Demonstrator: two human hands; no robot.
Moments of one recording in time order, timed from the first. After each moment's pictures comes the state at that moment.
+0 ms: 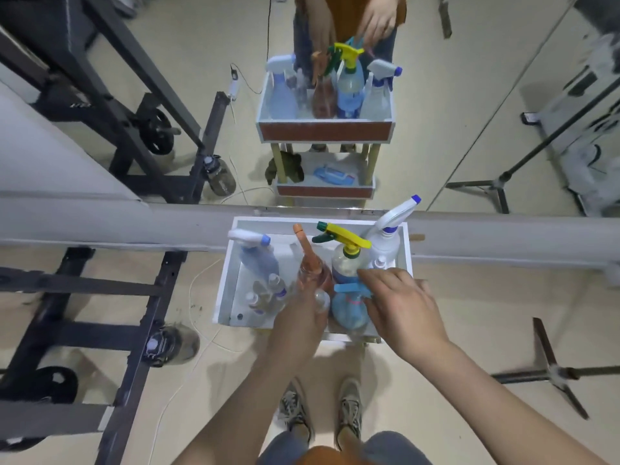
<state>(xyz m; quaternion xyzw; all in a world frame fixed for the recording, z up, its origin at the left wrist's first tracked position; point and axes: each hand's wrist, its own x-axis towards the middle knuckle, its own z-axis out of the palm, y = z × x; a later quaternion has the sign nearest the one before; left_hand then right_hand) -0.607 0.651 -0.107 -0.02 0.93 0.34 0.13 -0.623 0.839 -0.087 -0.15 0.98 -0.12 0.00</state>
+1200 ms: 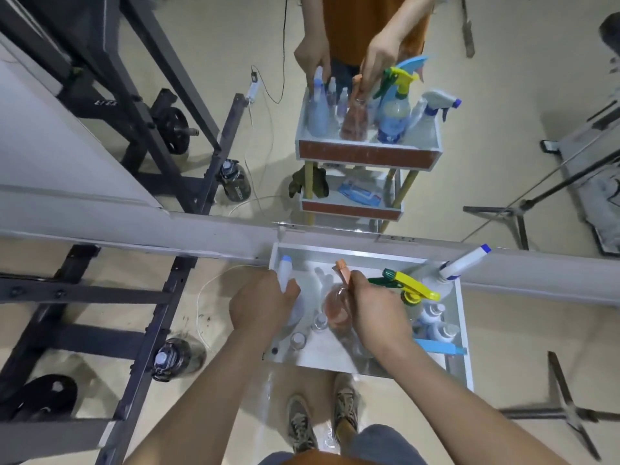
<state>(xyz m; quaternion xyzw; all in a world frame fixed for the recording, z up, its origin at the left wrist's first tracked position) -0.703 0.507 -0.098 -0.19 0.95 0.19 0.14 -0.704 0.690 -0.074 -0.09 0.98 -0.10 0.13</state>
